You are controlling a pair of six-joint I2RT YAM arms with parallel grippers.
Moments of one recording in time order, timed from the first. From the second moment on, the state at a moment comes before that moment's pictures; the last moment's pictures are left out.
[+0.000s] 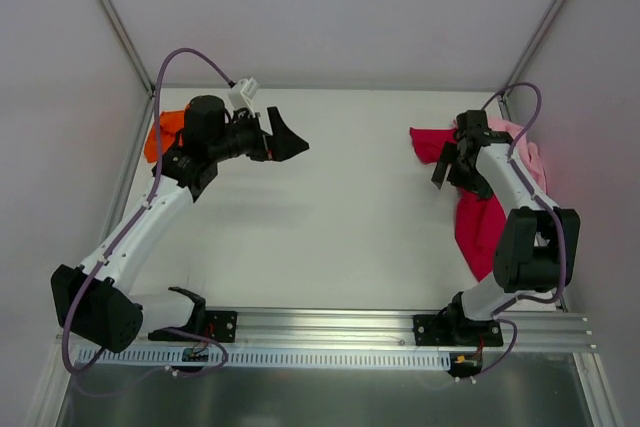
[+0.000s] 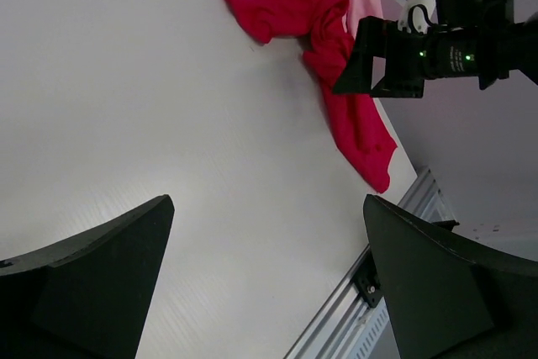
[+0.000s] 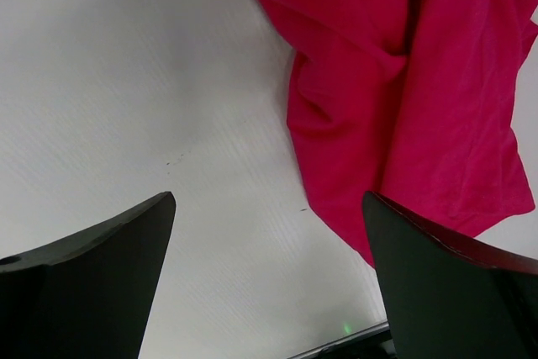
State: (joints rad) left arm -0.37 1.26 1.16 -0.25 0.51 -0.51; right arm 0.04 1.55 1.23 -0.90 0.26 0.39
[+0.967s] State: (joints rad) left arm -0.37 1.07 1.18 -0.50 0.41 -0.43; right arm -0.02 1.76 1.34 -0.88 0.52 0.40
